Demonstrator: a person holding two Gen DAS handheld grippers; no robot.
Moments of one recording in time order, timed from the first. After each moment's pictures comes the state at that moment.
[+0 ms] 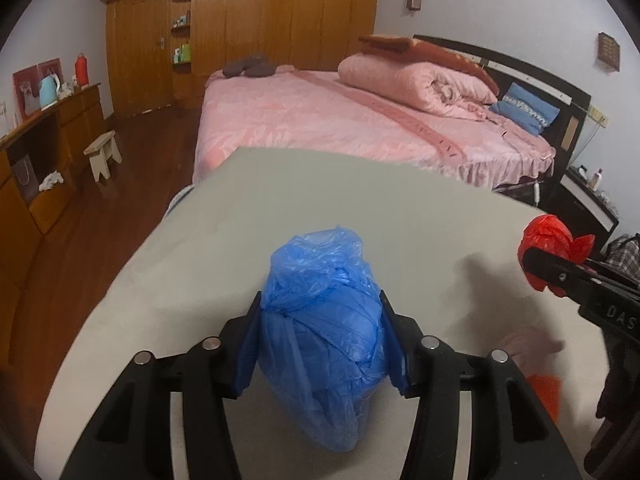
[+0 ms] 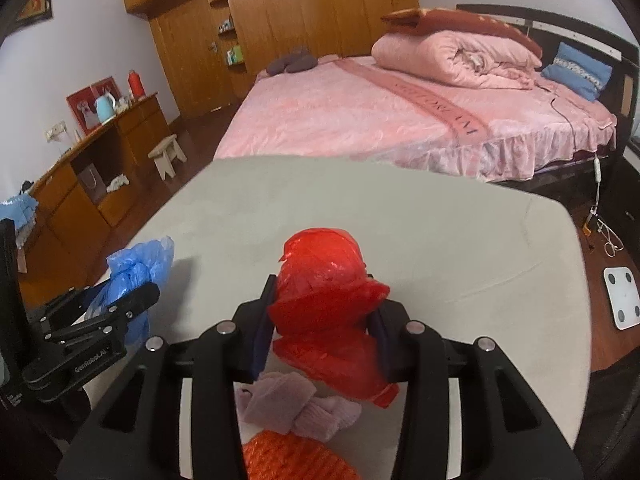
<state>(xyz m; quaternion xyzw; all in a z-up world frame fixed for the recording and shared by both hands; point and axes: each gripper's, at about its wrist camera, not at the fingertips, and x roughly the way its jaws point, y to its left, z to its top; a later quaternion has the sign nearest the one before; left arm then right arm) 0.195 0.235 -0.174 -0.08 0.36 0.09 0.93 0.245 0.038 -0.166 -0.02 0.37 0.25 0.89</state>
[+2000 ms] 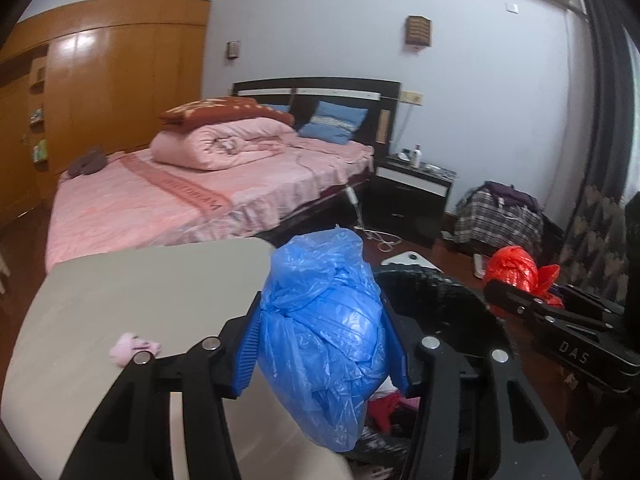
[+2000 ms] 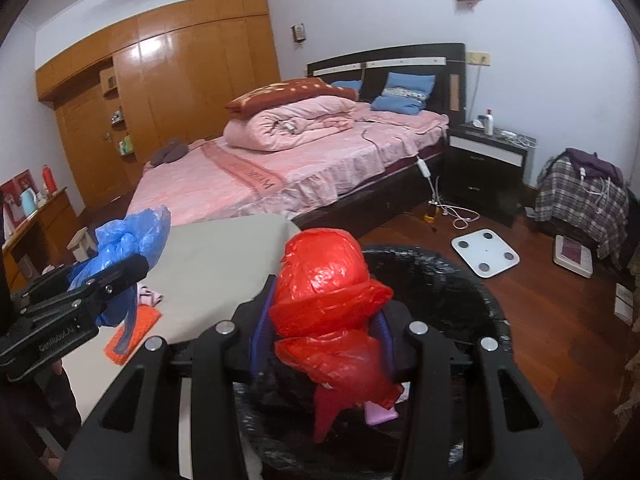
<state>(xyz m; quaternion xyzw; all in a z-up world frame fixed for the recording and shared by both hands) 0.088 -0.094 -0.059 0.01 0.26 -0.18 0.95 0.036 -0.297 -0.077 0.05 0.28 0.03 0.96</state>
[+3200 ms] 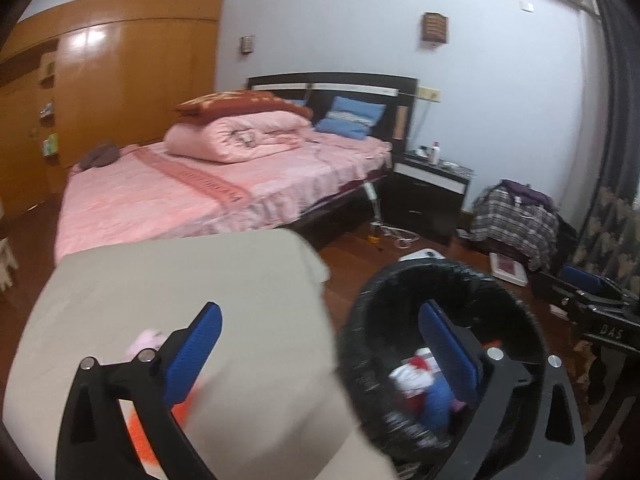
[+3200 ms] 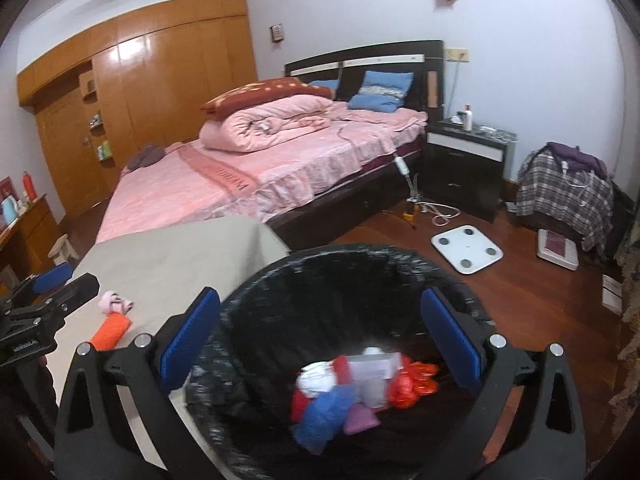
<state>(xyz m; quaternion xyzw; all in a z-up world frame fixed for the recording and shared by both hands) 0.104 -0.044 -0.077 0.00 0.27 -0.14 0.95 0.051 -0.299 -0.091 0.05 0.28 0.00 0.96</state>
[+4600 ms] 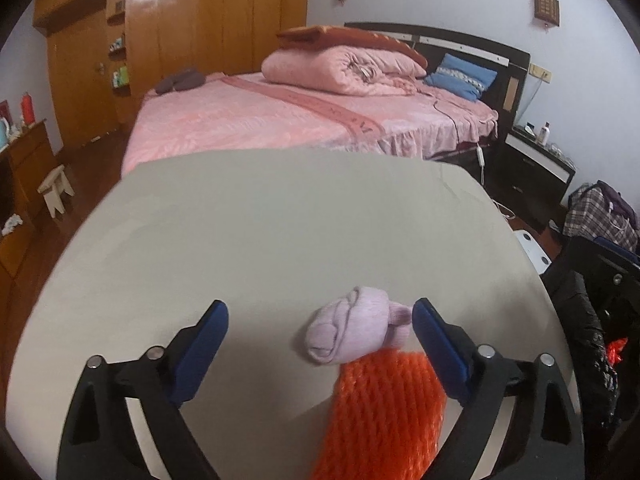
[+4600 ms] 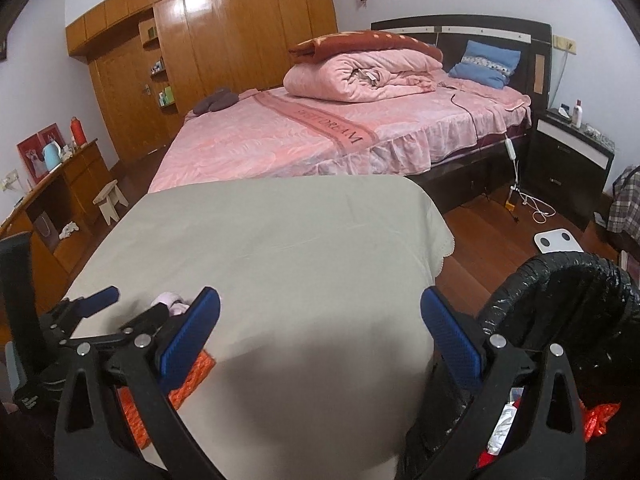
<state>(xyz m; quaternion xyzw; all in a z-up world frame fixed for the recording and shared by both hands) 0.201 0.114 -0.190 -0.03 0.37 -0.01 0.93 0.190 -0.095 -0.153 0.02 0.34 0.12 0.93</state>
